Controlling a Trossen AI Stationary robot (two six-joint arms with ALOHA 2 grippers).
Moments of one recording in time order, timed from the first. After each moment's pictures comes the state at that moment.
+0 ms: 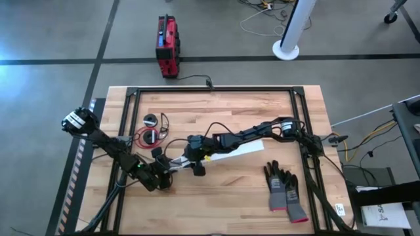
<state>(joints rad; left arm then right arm) -0.68 1.42 0.35 0.06 -0.74 -0.74 0.03 2.34 1.56 0.11 -0.20 -0.05</state>
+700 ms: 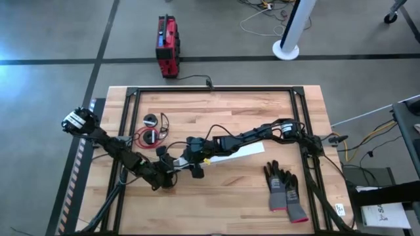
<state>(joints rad) -0.60 1.41 0.37 0.13 -0.69 -0.52 0.06 2.34 1.56 0.17 -0.16 -0.06</state>
